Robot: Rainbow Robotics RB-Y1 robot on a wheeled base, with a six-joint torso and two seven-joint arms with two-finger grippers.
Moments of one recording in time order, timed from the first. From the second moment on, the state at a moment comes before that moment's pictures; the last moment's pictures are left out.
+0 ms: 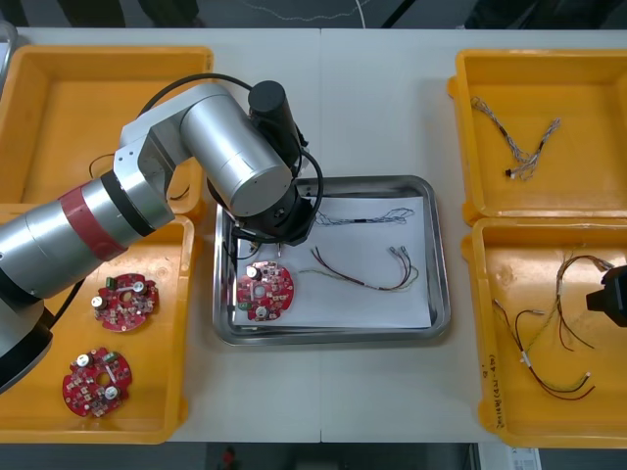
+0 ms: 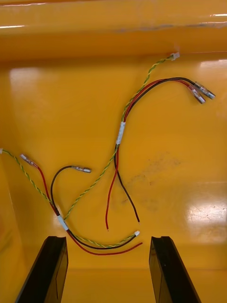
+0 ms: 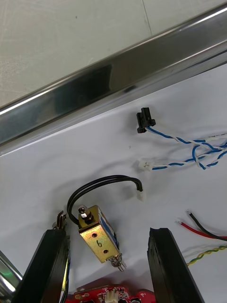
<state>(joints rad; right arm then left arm) -0.04 -0.54 -0.41 -2.25 -0.69 1.92 1.45 -0.93 0.51 -0.78 -1.54 0.74 1.44 -0.96</state>
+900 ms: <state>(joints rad) -0.04 -0.56 -0.41 -2.25 -0.73 1.92 1.41 -0.93 0.51 -0.42 -1.74 0.80 1.84 -0.96</state>
